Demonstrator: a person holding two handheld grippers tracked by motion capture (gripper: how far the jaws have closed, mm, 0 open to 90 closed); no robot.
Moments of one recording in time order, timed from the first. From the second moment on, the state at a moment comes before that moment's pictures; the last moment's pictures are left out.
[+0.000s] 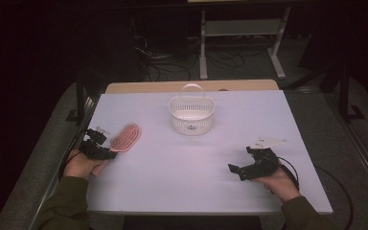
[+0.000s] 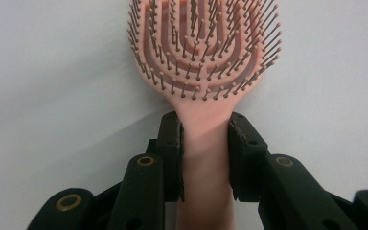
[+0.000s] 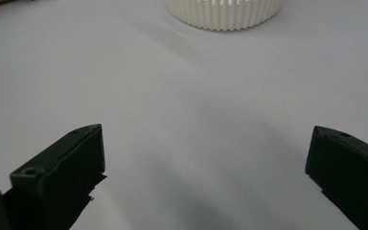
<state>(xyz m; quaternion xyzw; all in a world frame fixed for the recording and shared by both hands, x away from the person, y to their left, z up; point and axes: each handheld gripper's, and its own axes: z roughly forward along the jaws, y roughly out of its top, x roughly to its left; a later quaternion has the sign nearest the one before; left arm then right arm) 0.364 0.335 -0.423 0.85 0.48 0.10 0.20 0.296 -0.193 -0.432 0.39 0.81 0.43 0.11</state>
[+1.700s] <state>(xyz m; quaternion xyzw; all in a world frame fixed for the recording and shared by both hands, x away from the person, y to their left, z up) 0.339 0.282 -0.387 0.85 0.36 0.11 0.37 0.296 -0.193 -0.432 0.39 0.81 0.43 0.11</state>
